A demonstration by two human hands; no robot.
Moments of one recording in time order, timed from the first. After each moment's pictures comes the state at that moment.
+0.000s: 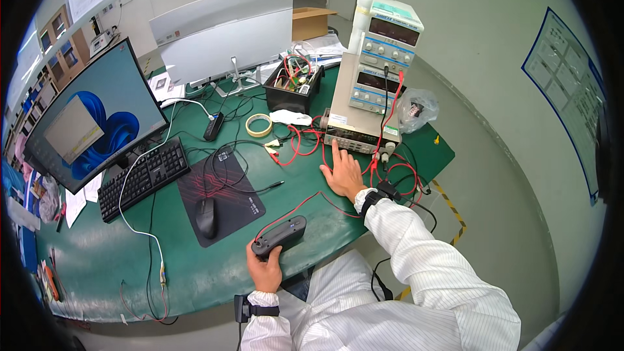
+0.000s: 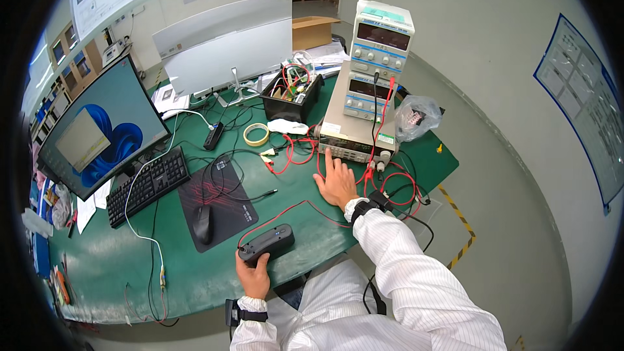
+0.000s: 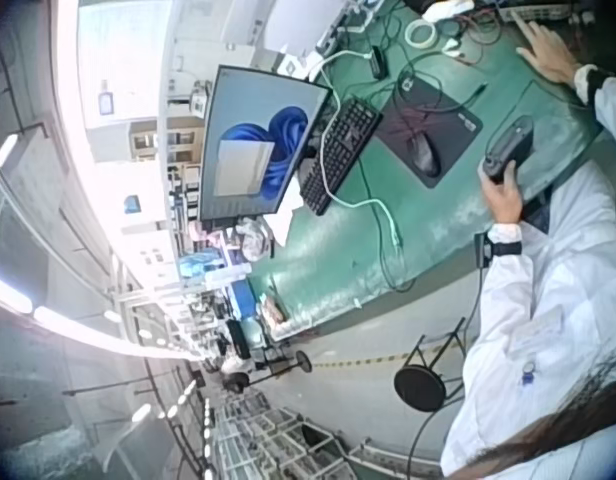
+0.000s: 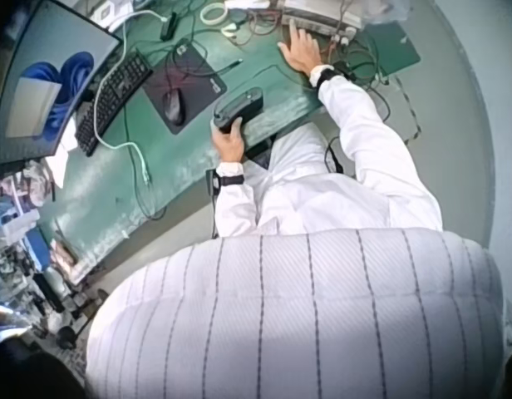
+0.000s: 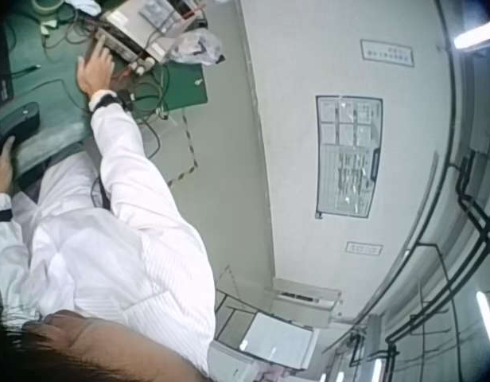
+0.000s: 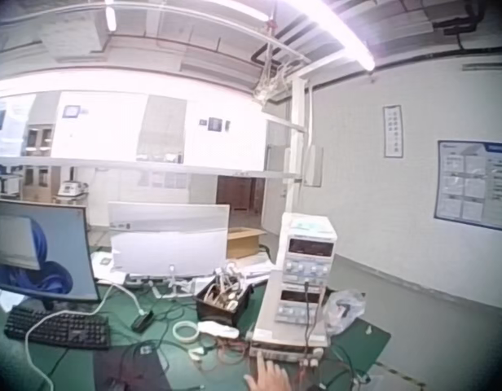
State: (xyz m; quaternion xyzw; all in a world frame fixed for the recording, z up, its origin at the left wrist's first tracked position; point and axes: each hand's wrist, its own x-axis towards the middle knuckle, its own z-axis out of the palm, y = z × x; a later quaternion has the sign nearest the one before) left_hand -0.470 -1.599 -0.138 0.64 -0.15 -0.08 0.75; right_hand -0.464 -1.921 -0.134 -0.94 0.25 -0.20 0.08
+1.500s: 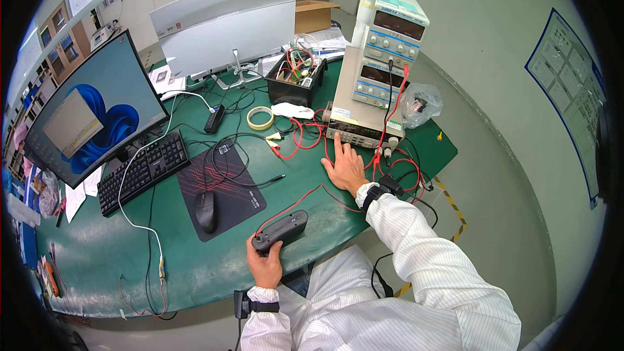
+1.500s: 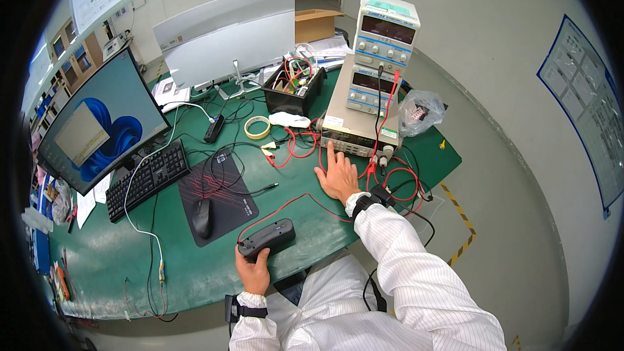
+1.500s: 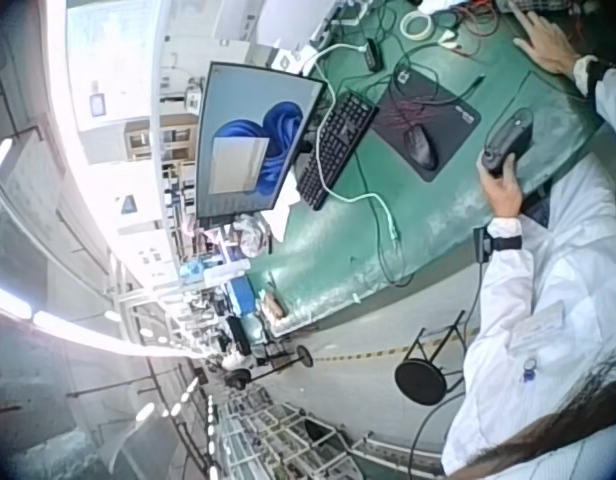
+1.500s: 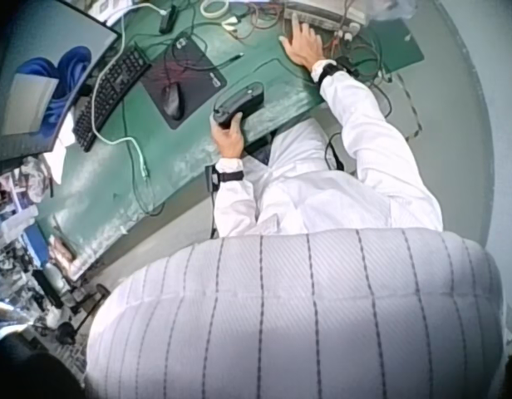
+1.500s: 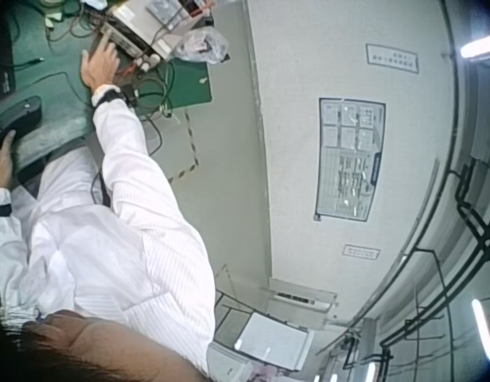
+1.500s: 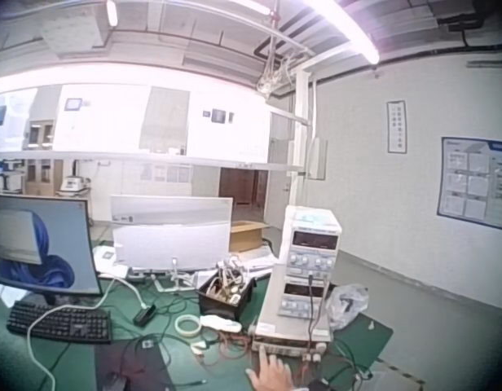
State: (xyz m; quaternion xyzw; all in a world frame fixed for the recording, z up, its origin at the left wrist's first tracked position) left_hand -0.468 -1.596 -0.153 0.64 -0.15 -0.07 0.75; right_hand -0.461 -1.917 -0.130 -0.94 0.28 -0.17 0.08
